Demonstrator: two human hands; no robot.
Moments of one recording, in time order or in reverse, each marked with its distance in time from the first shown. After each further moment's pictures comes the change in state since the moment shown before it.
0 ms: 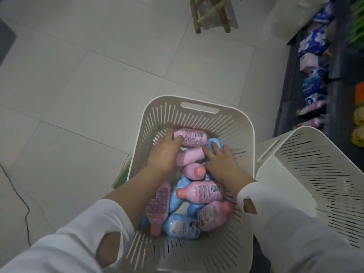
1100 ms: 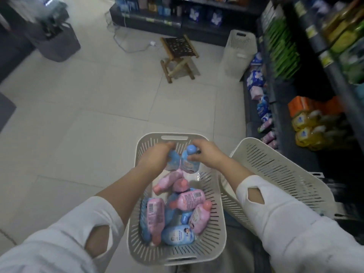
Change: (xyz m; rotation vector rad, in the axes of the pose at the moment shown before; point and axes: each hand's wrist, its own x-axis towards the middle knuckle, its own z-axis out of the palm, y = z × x) left_hand -0.045 0.045 -0.123 -0.145 0.057 0.157; right_hand -0.121 0.036 -0.119 1.118 0.494 0.139
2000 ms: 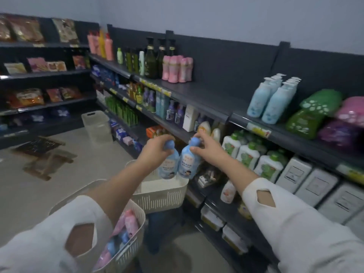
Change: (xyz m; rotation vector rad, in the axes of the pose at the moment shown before) left_hand -0.274 0.280 -0.087 -0.163 -0.061 0.916; right_hand -0.497 -0.107 -0.065 0.243 1.022 0.383
